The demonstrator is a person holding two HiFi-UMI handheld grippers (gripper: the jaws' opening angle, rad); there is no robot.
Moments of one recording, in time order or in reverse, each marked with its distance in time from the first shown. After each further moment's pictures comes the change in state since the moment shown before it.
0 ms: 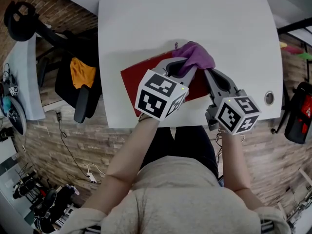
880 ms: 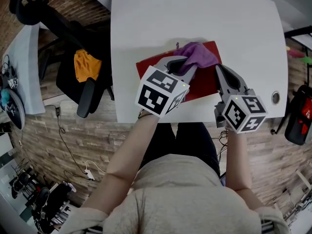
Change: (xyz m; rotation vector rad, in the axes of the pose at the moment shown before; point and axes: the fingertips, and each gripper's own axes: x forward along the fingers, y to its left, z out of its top) left arm -0.043 0.027 -0.023 0.000 0.024 0.005; right arm 0.005 0.021 0.000 -0.113 0.015 -0.109
